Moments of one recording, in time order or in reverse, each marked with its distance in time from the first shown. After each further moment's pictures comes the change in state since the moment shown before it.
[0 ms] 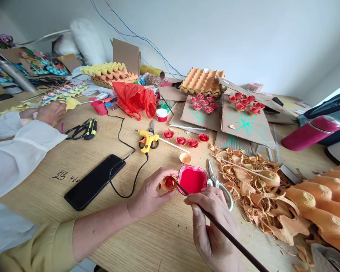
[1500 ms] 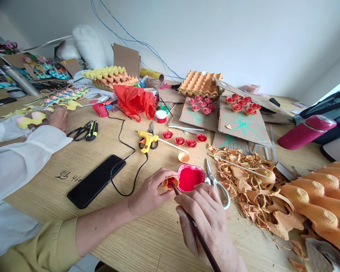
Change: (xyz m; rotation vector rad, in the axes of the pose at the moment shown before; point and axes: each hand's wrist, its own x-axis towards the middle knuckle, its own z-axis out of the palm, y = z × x) left_hand 0.002 0.001 0.000 0.053 -0.063 -0.018; right_hand 0.018 -0.015 -0.010 -0.157 -0.258 -0.229
